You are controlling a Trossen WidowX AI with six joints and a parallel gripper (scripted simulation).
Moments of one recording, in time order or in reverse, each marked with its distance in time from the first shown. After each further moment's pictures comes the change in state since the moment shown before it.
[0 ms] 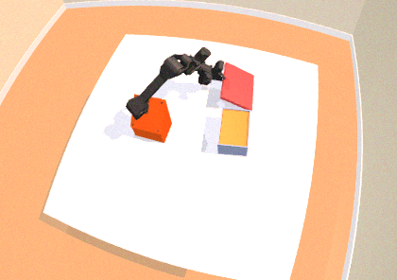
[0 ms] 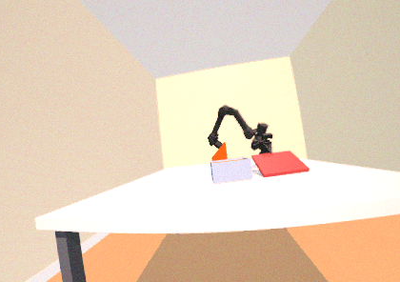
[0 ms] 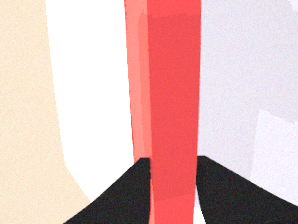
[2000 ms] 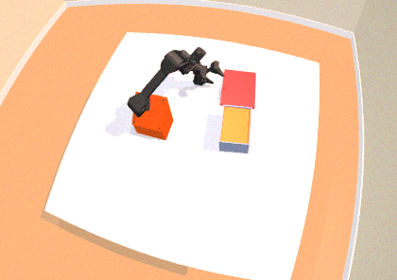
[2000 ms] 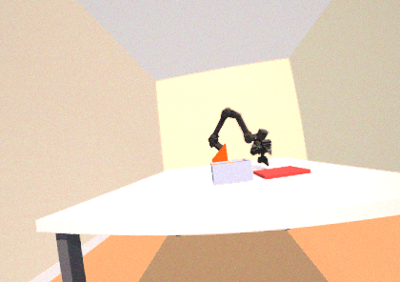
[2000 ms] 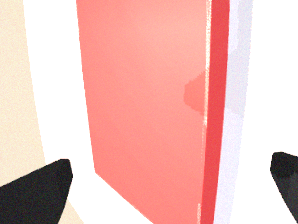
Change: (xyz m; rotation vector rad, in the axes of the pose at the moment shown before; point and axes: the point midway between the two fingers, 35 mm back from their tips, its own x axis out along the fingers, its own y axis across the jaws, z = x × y) arm -0.010 -0.041 0.000 -0.008 0.006 -0.030
